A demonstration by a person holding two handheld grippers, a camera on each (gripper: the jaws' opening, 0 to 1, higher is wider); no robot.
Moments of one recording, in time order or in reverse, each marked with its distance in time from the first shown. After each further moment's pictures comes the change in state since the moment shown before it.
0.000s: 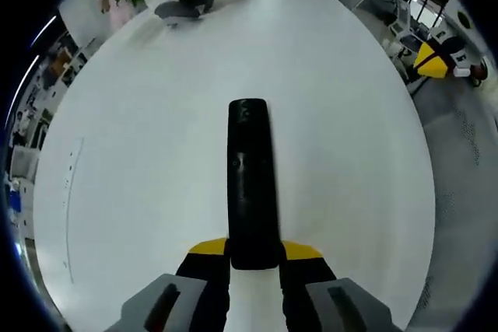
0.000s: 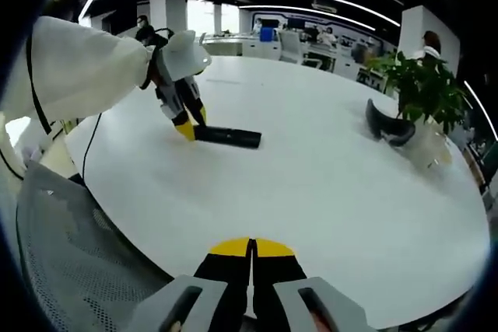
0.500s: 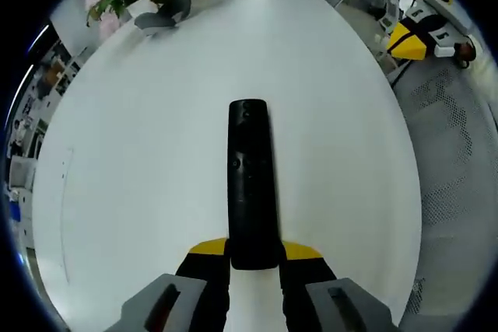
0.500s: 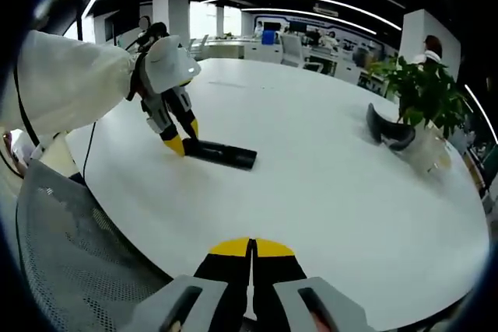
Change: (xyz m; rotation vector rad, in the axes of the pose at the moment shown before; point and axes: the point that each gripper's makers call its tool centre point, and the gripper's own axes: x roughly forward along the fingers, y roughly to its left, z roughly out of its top) left arm -0.003 -0.042 0.000 0.035 -0.016 -0.016; right arm -0.001 0.001 0.003 -0.015 -0.013 0.003
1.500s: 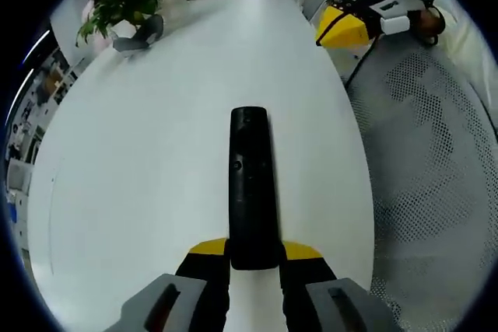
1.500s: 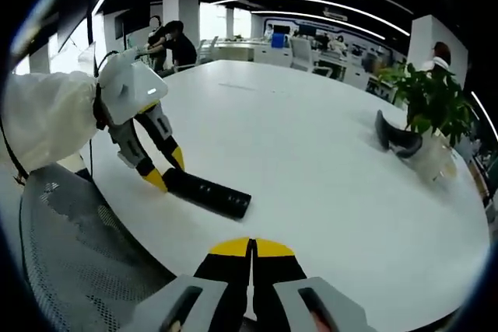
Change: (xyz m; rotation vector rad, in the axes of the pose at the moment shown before) left arm 0.001 -0.086 0.006 0.009 -0.086 -0.018; right arm -0.001 0.010 0.004 -0.033 -0.017 0.041
